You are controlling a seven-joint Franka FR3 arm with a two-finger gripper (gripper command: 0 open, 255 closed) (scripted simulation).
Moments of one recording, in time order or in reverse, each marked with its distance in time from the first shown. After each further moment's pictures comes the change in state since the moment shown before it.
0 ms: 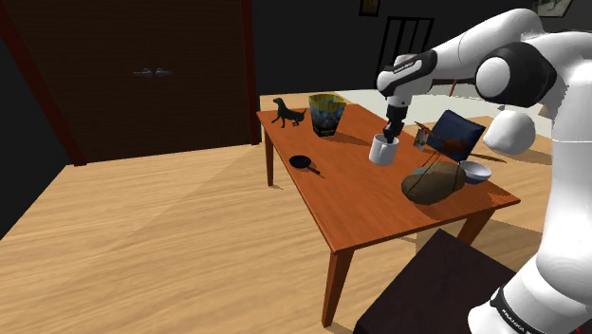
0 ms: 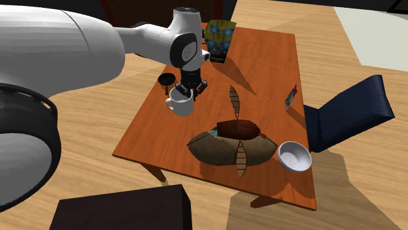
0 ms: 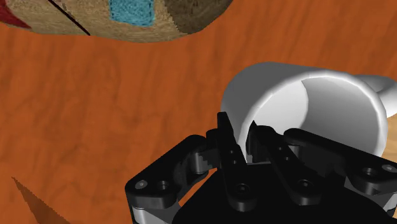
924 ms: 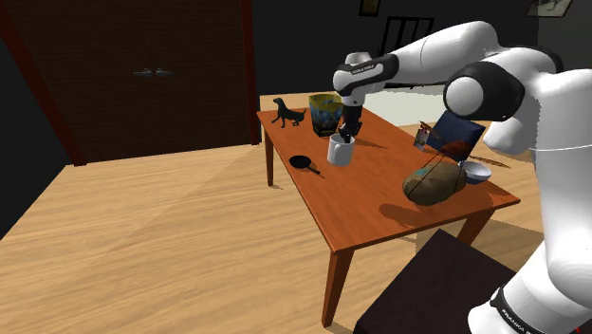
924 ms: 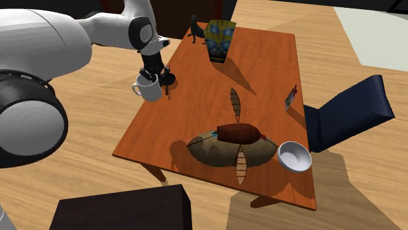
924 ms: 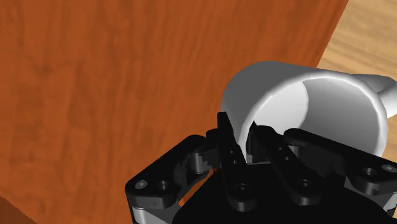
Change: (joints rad) arm 0.167 0.131 0.084 0.230 0.017 -0.096 0.269
